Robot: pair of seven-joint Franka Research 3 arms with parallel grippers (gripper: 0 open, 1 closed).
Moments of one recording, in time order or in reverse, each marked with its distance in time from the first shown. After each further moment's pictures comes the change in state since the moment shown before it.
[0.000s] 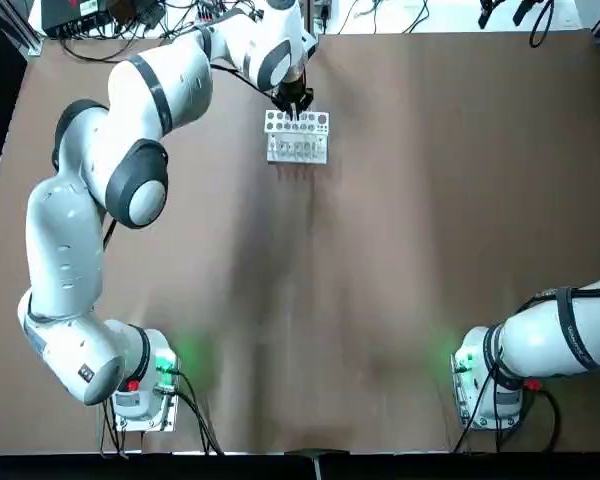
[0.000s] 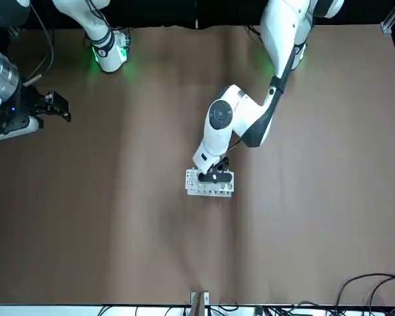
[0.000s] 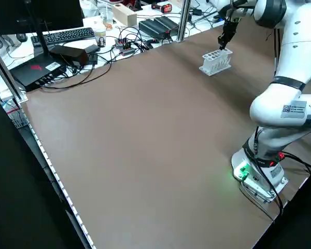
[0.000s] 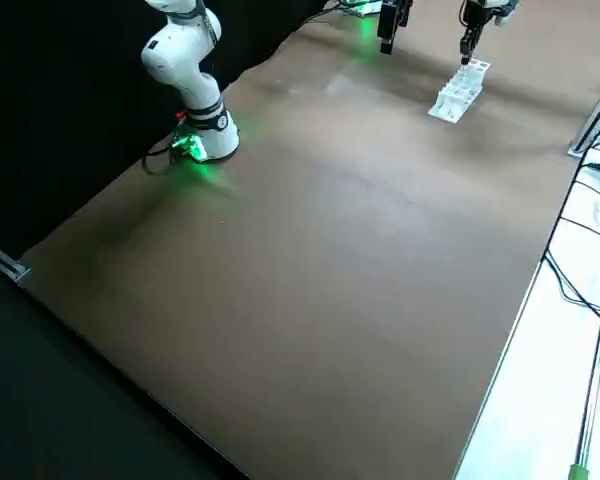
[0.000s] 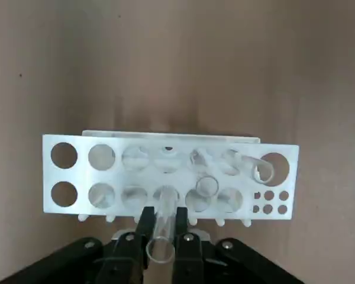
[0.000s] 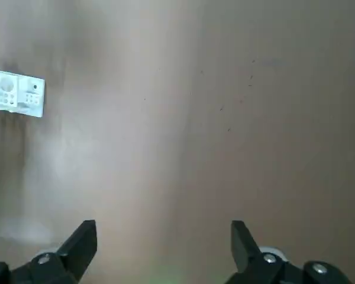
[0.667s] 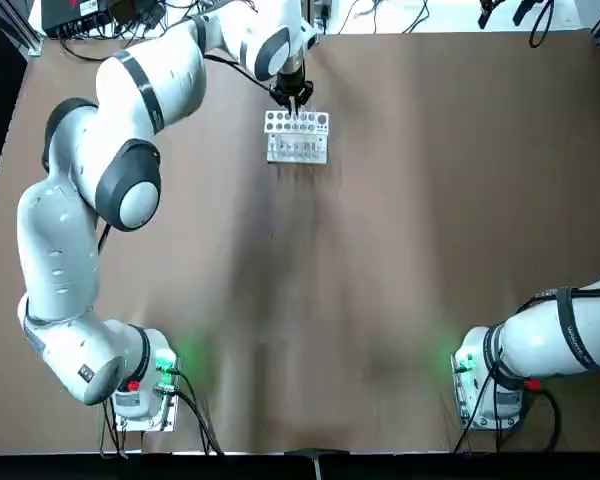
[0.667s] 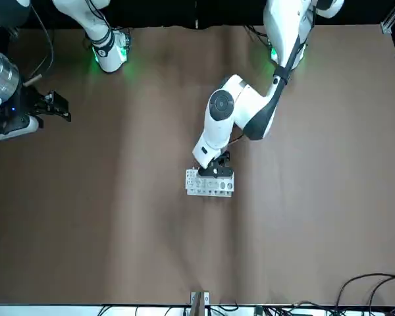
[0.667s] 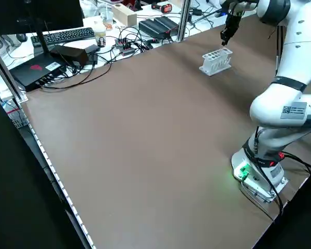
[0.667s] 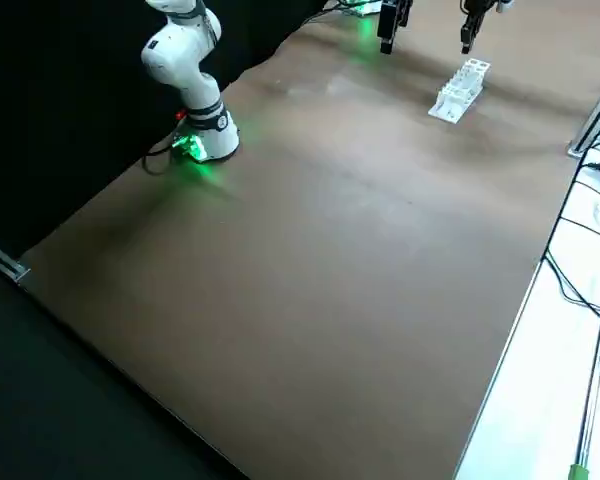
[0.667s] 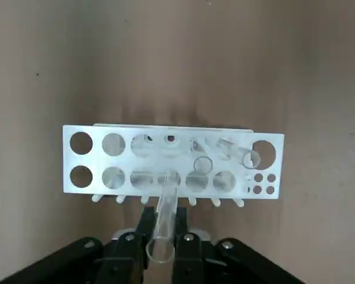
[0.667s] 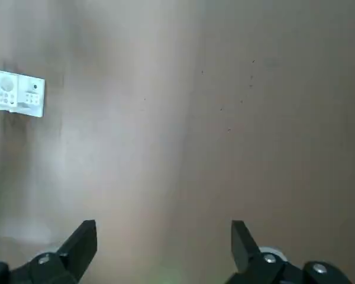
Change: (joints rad) left arm 0.000 -0.055 -0.005 0.002 -0.001 -0.065 0.000; right arm 0.000 0.000 0.000 0.000 0.000 0.000 0.000
